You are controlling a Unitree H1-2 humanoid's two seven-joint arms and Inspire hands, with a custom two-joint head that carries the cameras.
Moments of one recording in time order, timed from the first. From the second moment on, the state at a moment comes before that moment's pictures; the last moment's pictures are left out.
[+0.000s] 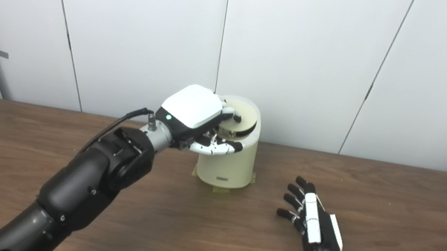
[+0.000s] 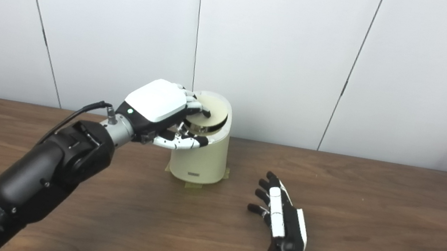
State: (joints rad) left arm -0.72 0.38 -0.46 0.08 0.97 -0.05 -0.31; right arm -0.14 0.07 -0.01 -0.06 -0.01 0.27 -0.10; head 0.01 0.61
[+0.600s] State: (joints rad) left arm -0.67 0.38 -0.47 0.03 1.04 -0.01 -0.39; right arm -0.12 0.07 -0.01 -0.08 -0.02 0.28 -0.08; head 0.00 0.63
